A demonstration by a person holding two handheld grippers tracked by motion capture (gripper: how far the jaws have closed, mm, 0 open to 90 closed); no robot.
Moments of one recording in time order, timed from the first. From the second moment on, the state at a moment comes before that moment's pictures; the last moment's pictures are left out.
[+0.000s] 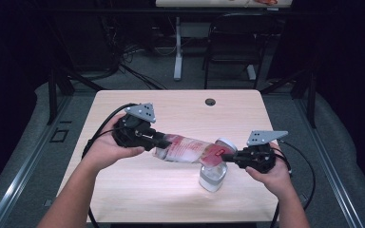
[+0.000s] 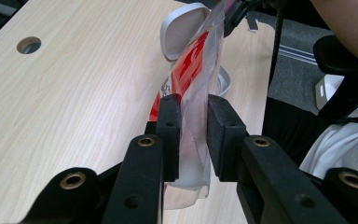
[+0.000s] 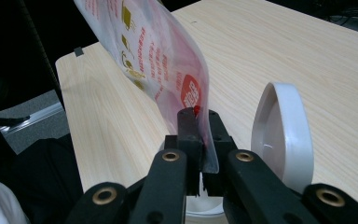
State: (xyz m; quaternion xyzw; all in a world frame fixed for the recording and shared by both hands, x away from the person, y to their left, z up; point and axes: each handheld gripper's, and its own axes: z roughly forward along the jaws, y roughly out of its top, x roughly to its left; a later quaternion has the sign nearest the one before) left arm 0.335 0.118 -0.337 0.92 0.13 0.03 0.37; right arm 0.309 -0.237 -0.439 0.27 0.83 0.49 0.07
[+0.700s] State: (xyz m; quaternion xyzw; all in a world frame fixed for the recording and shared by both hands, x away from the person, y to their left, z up) left arm 0.338 0.115 -0.336 0.92 0.14 0.03 0.38; right arm 0.309 -0.238 -0.440 0.28 0.82 0.49 0.07
